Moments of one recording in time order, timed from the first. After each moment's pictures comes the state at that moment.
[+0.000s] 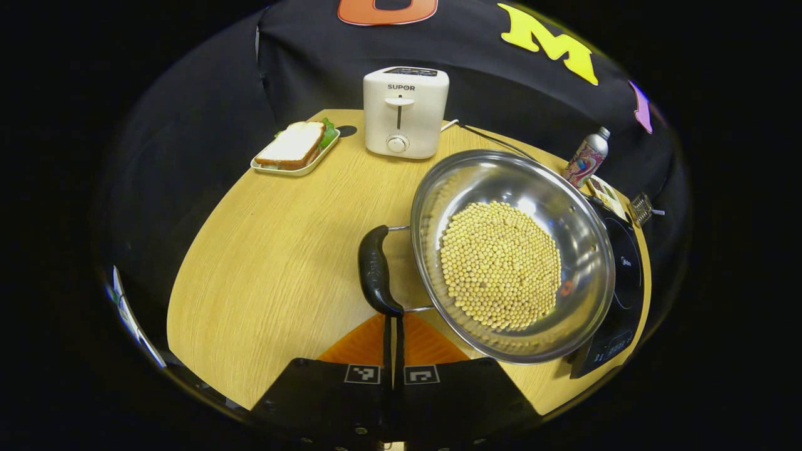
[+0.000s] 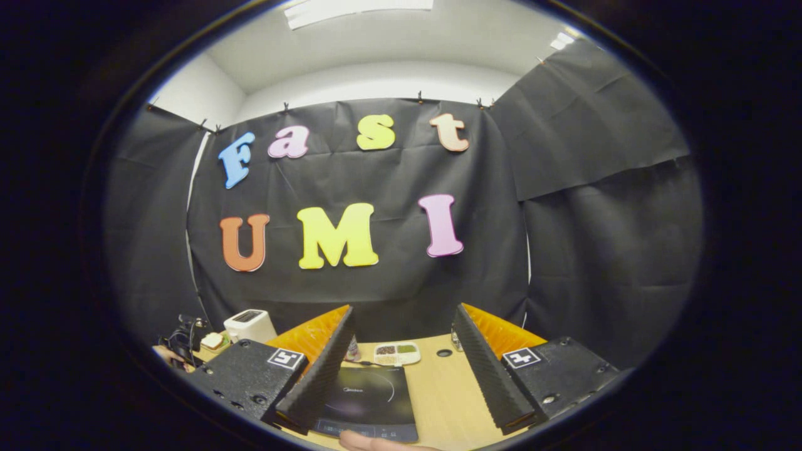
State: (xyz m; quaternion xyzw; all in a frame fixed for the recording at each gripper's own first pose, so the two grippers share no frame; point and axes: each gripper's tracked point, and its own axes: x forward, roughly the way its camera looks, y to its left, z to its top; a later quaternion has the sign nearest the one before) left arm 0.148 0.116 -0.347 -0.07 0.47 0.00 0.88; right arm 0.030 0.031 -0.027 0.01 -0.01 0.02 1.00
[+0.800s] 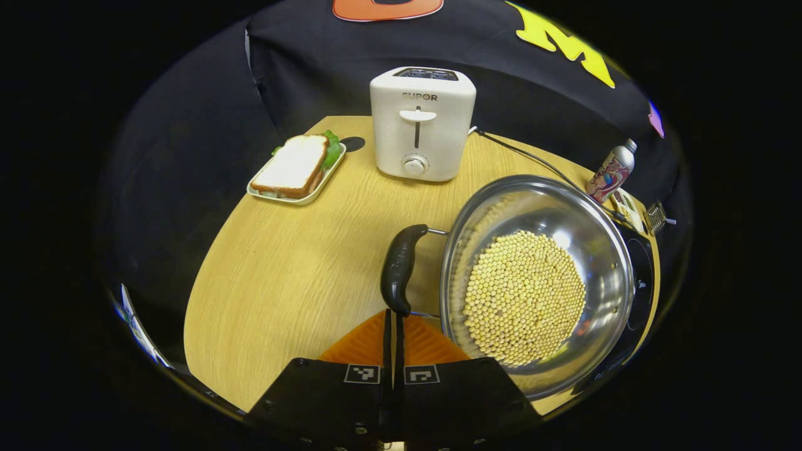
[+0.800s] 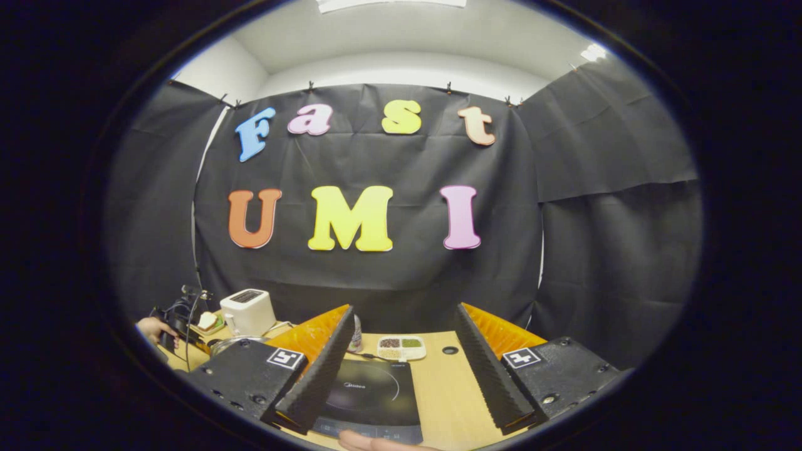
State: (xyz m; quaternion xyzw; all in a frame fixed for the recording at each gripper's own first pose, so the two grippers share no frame) left arm 0.194 0.140 -0.343 -0.04 0.47 0.02 0.88; right arm 0.055 0.076 -0.060 -0.04 0.02 0.04 1.00
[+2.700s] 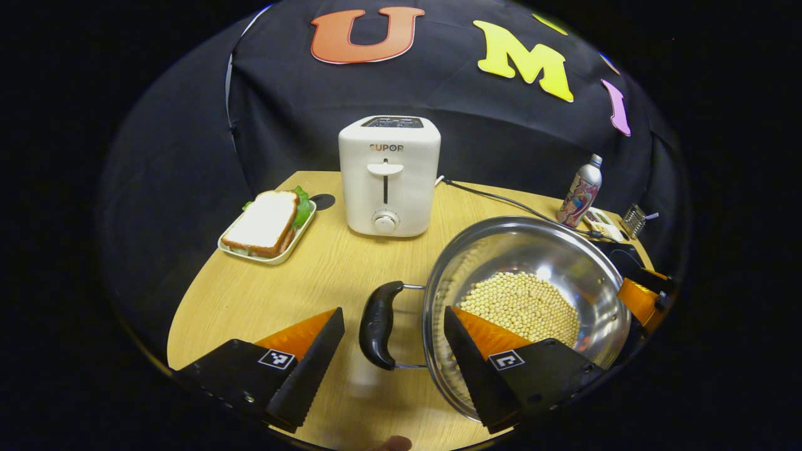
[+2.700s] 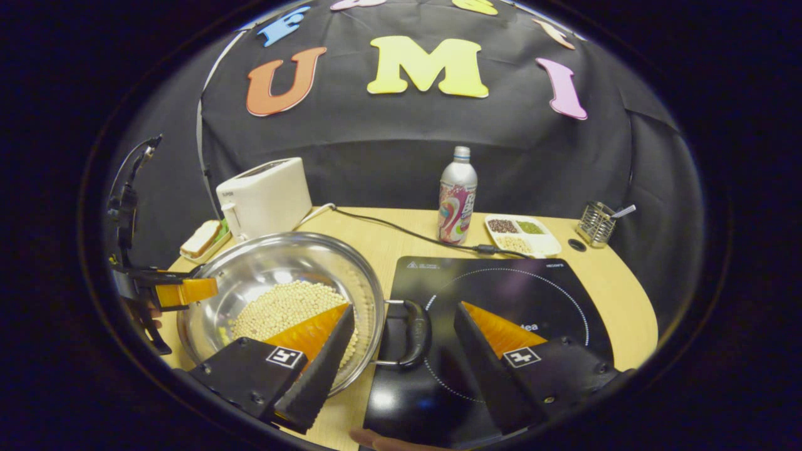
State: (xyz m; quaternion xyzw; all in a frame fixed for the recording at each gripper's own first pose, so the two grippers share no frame) left arm 0.249 0.129 -0.343 -0.04 0.32 -0.05 0.94; right arm 0.172 0.284 -0.366 -0.06 0.31 0.09 0.94
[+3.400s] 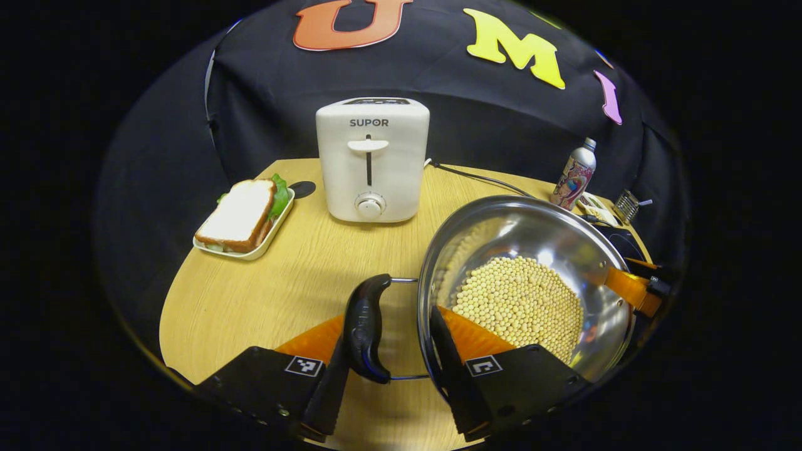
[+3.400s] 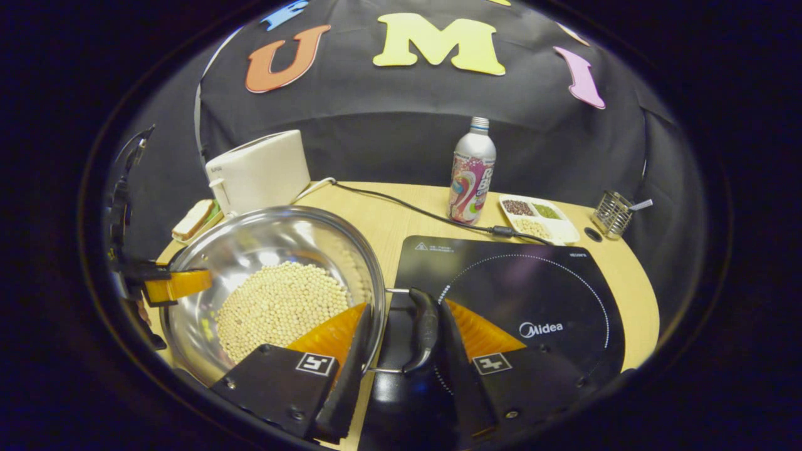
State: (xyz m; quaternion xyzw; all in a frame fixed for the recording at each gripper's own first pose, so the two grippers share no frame) left arm 0.252 0.115 -0.362 -0.03 0.35 -0.10 0.93; right arm 0.189 0.285 -0.392 -0.08 0.35 0.10 0.93
